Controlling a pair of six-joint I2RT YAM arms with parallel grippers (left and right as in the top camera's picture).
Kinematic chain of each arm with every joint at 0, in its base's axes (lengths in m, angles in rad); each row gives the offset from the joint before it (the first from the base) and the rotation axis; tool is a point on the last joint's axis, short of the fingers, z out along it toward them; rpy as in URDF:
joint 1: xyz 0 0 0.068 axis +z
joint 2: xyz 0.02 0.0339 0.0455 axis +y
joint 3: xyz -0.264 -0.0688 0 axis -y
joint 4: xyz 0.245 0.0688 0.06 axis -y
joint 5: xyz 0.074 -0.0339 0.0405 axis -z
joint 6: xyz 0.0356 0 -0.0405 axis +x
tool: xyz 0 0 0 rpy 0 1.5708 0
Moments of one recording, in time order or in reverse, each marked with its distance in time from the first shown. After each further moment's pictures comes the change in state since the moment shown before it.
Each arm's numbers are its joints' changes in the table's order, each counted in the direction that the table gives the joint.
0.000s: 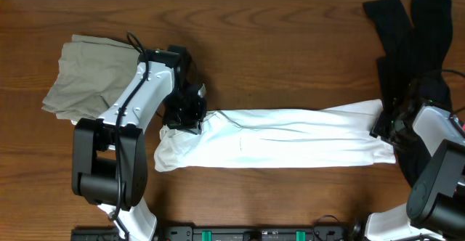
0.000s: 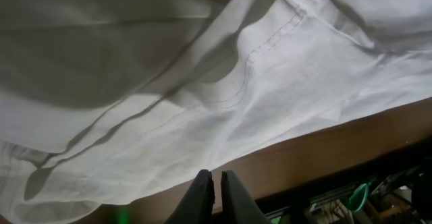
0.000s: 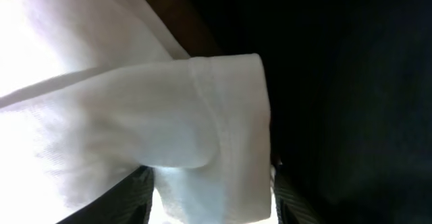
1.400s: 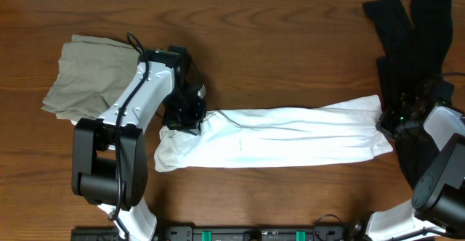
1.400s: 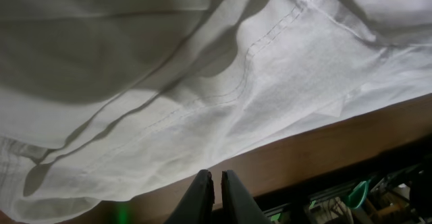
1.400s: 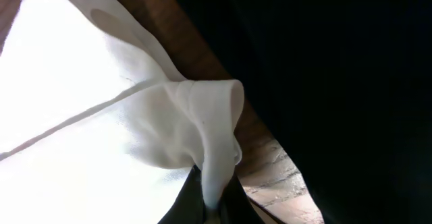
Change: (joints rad) left arm 0.000 0.000 0.000 -0.011 0.000 0.000; right arm -0.092 0.057 0.037 0.042 -0.234 0.002
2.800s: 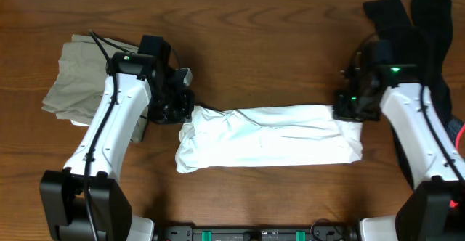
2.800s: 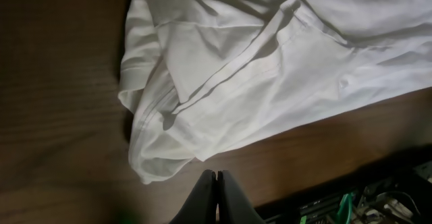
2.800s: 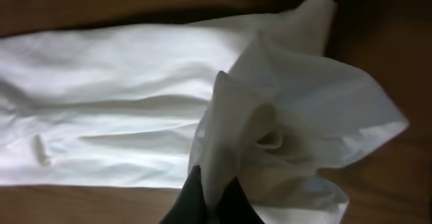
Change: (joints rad) left arm 0.063 -0.240 0.000 0.016 0.000 0.000; right arm 0.550 -0.175 0.287 -0.489 0.090 0.019
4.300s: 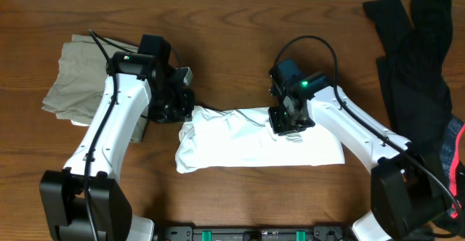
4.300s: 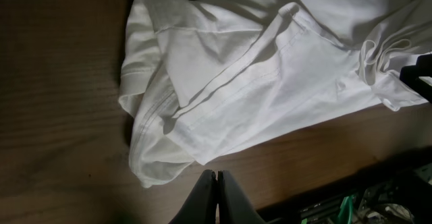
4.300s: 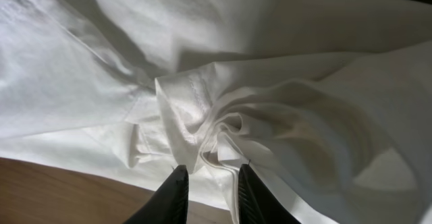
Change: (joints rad) left arm 0.000 0.000 0.000 0.010 0.000 0.000; right arm 0.425 0.156 0.000 0.125 0.003 0.151
